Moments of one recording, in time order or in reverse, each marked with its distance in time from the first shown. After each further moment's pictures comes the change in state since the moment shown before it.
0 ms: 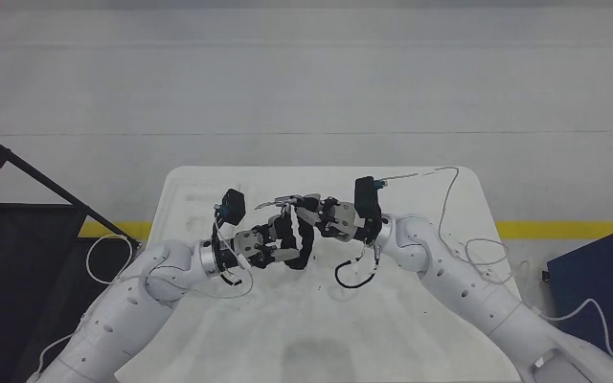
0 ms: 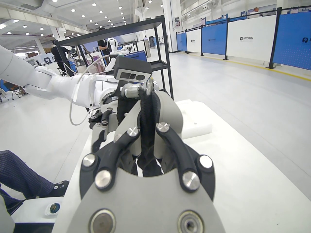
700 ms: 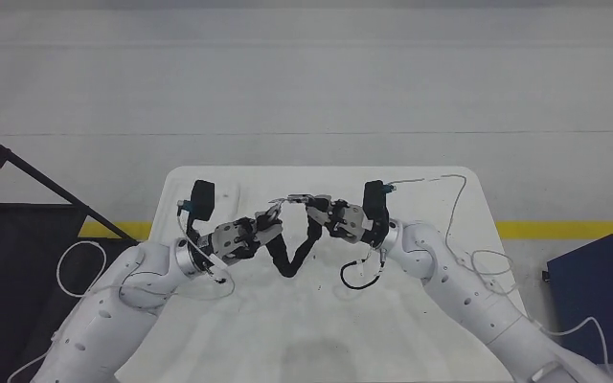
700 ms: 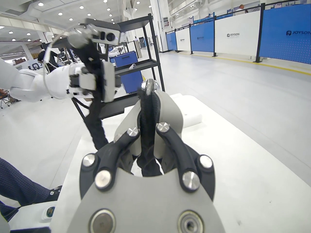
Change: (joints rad) left arm 0.175 0.030 -0.234 -0.220 -0.055 -0.019 0.012; right arm -0.100 -0.008 0.121 0.009 -0.030 0.015 0.058
